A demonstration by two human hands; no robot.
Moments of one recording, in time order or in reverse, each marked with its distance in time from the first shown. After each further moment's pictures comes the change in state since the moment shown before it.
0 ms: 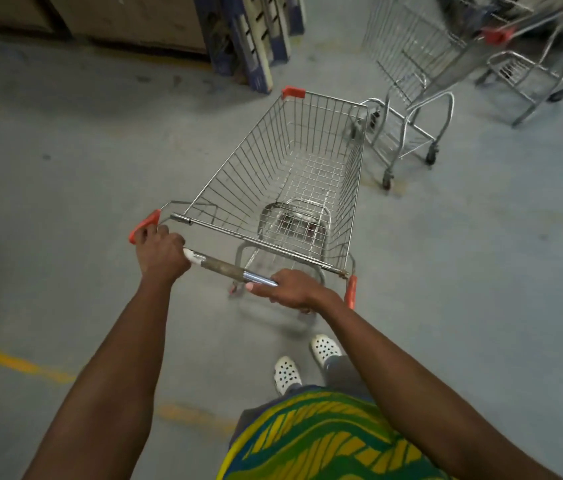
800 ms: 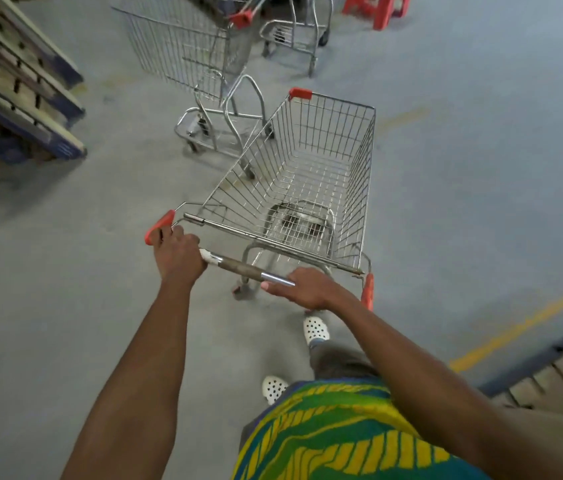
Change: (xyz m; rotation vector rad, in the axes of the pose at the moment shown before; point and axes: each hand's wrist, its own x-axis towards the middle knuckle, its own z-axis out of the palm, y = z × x) left_hand 0.057 0.280 -0.059 0.095 0.132 0.658; right_hand -0.126 0.131 -0.039 0.196 0.496 0.430
